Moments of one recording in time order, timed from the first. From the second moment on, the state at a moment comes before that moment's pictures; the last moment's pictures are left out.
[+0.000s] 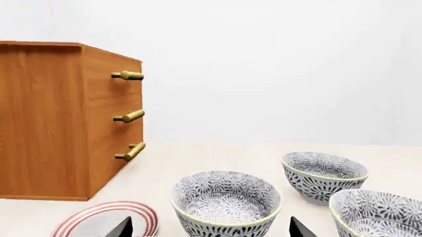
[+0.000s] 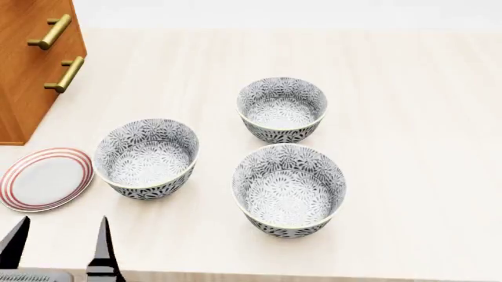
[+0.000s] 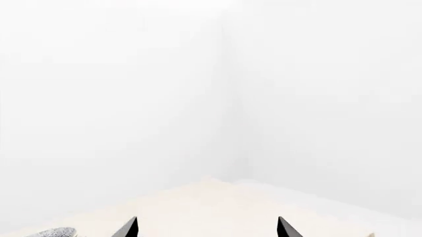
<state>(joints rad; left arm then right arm) -0.04 -0.07 0.08 0.27 -0.08 -0.11 -0.11 -0.41 0.06 0.33 -0.58 0.24 -0.19 0.24</state>
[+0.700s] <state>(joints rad) -0.10 -0.09 0.06 0.74 -0.10 -0.33 -0.34 -0.72 0.05 0.57 -0.77 0.37 -0.41 0.27</state>
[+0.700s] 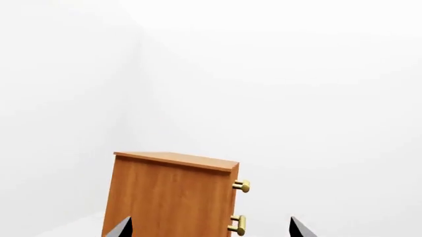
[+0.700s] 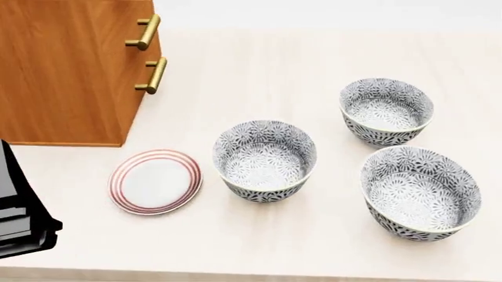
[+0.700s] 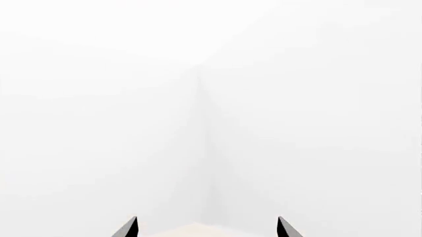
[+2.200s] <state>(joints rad) -0.13 -0.16 0.10 0.74 -0.20 -0.37 -0.43 -0.75 0.05 0.59 -0.81 0.32 -0.41 0.35</state>
